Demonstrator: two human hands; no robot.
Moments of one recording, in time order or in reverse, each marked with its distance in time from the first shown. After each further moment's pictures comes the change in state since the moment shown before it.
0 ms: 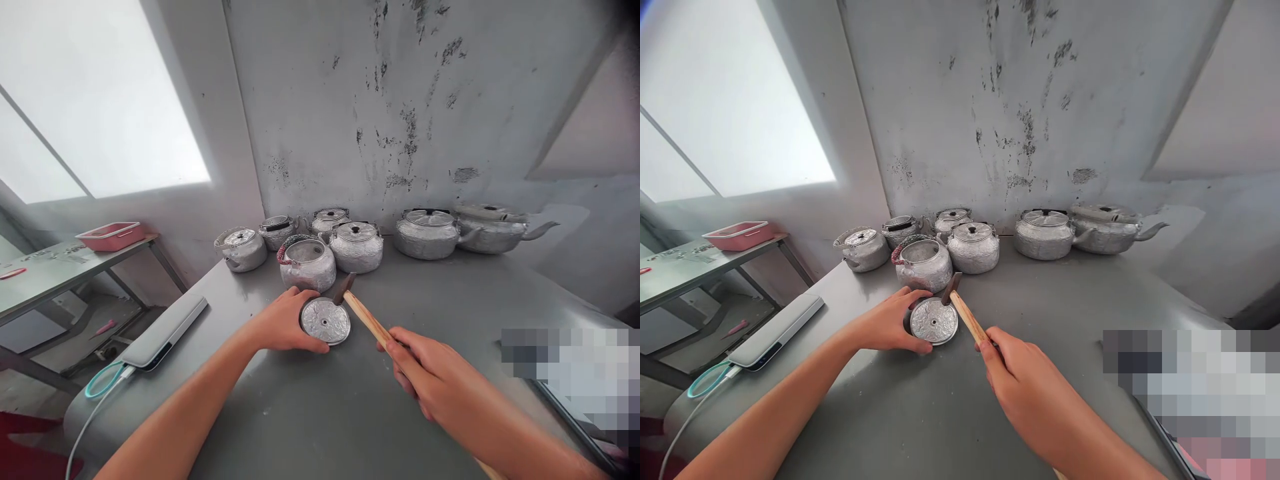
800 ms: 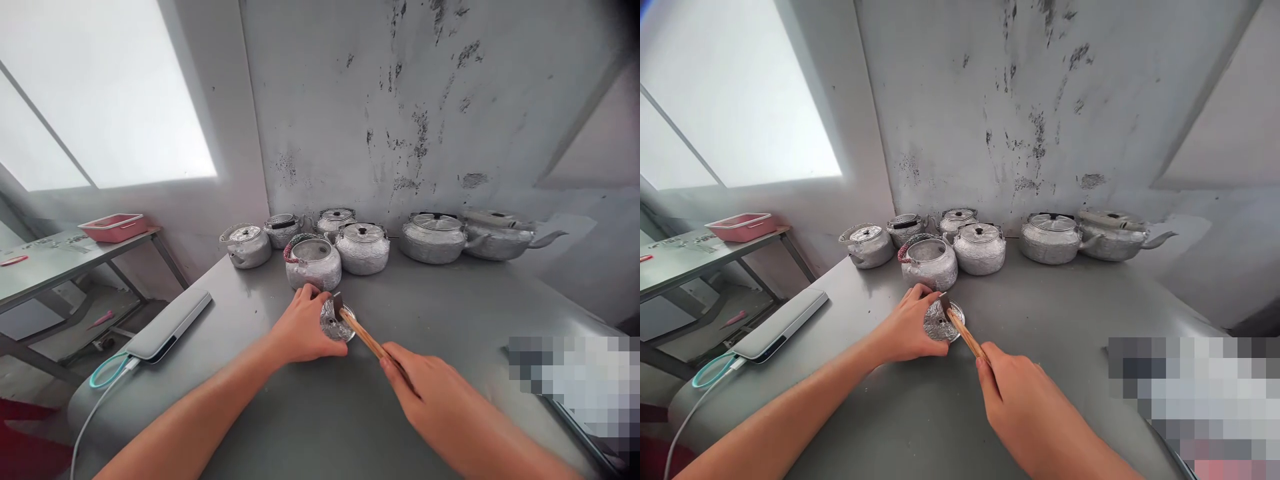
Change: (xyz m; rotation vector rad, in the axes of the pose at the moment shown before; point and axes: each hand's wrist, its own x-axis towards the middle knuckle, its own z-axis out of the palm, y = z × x) left_hand 0.004 0.014 0.033 -0.040 0.234 0.043; right_hand -0.007 -0.014 0.009 -0.375 -0.034 -0.007
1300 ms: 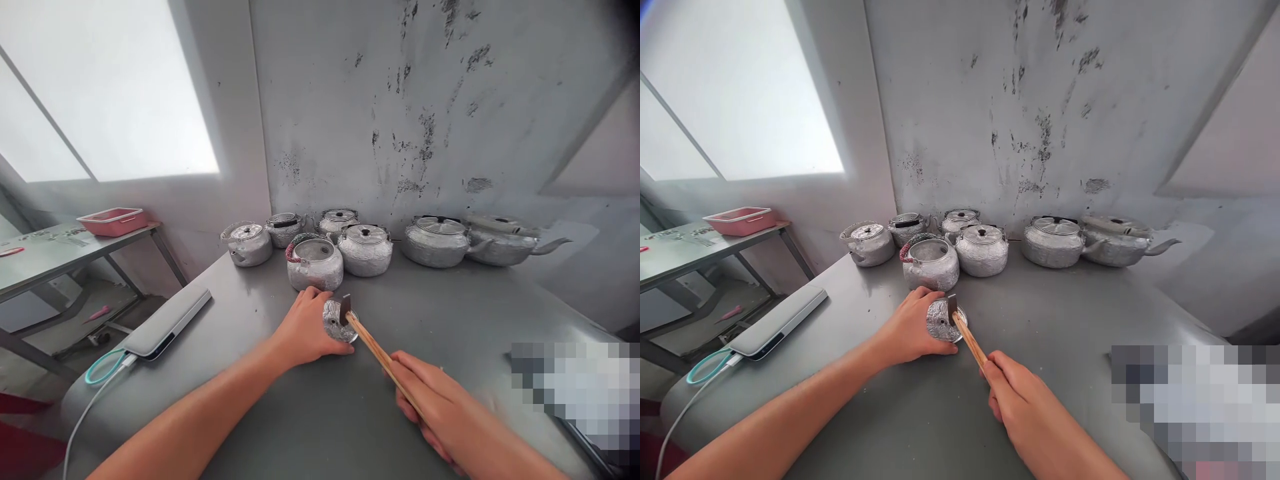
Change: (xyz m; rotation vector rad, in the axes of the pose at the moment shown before) left_hand 0.001 0.000 0.004 -0.093 0.021 -0.072; right_hand -0.003 -0.002 0.005 0.541 -0.174 0.206
